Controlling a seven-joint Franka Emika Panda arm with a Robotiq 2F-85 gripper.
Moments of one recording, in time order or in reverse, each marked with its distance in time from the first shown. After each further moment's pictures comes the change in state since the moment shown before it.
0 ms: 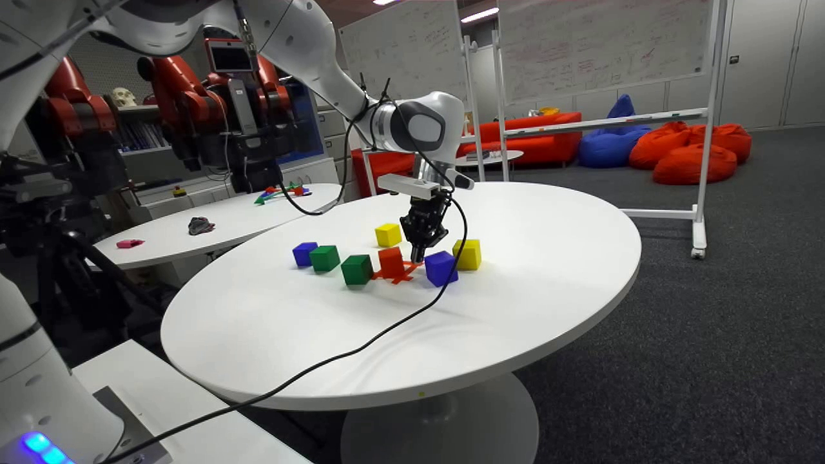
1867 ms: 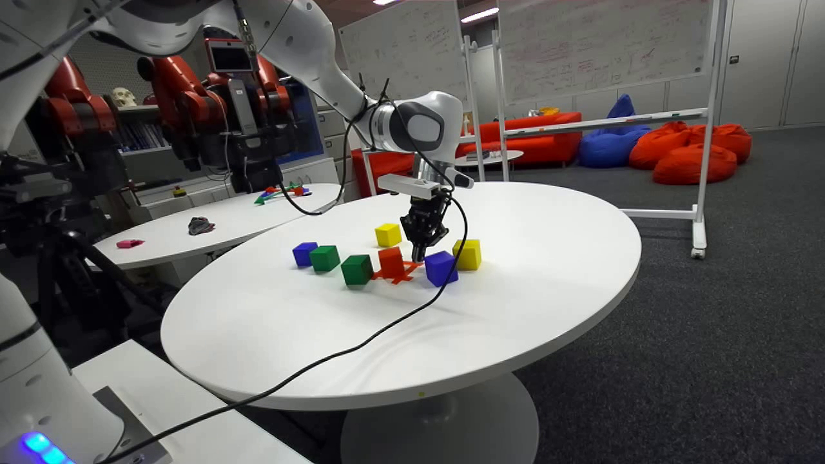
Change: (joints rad) arm 0.002 0.000 0.005 0.000 -0.005 0.019 -0.005
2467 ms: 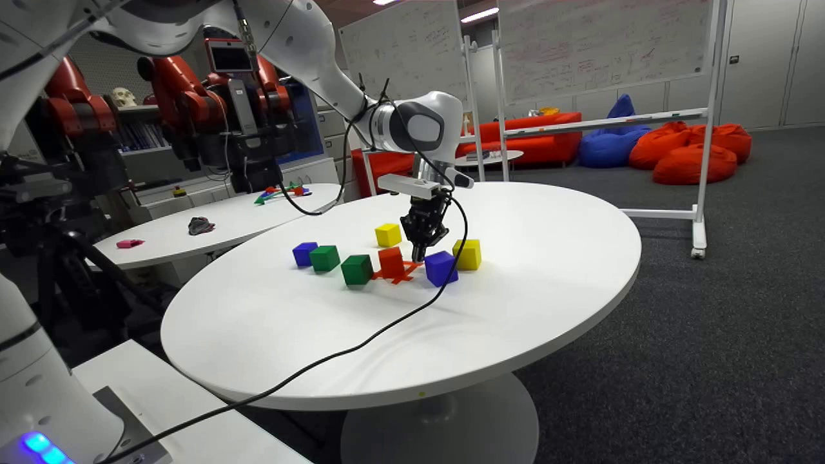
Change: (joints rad) arm 0.000 0.000 0.000 0.000 -0.002 0.000 0.000
